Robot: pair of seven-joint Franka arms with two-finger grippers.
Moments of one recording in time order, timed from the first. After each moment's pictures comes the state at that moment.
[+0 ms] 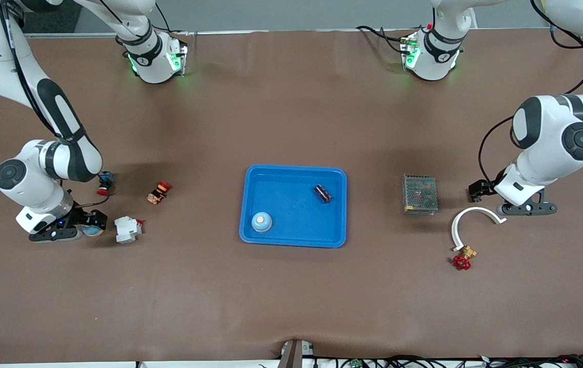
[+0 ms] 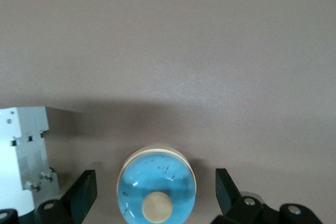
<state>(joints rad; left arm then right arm) 0.12 0.23 -0.09 -2.12 0.10 2.36 -0.01 -0.24 0.57 0.03 -1.99 -0.12 2.72 -0.22</state>
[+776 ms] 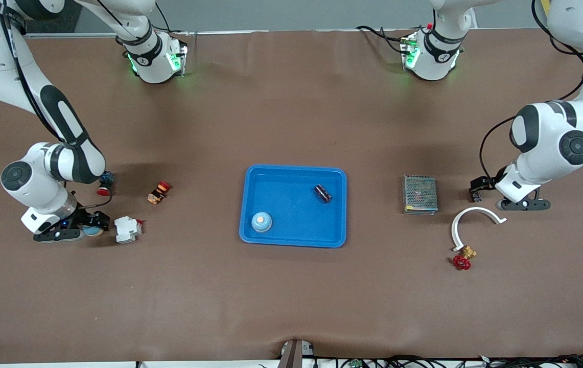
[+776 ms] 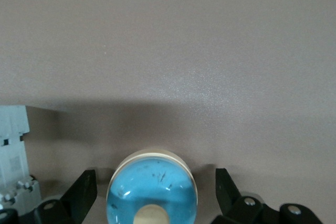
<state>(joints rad) 0.20 0.31 -0.09 -2.18 0.10 2.43 0.06 -0.24 0.61 0.04 -1.99 -0.12 2.77 -0.22</state>
